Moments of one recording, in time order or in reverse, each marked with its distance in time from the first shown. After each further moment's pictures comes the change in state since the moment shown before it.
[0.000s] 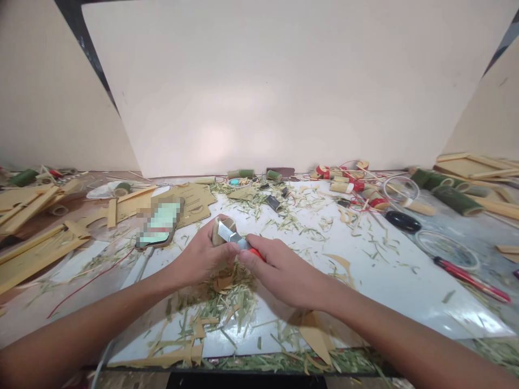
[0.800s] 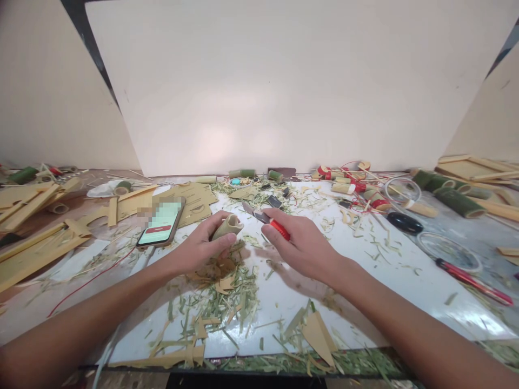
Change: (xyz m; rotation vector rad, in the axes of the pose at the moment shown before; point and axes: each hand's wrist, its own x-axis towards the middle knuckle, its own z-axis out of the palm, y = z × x) left_hand 0.005 0.001 -0.023 0.166 -0.078 -0.005; right_hand 0.011 0.026 -0.032 -0.509 0.403 -0.157
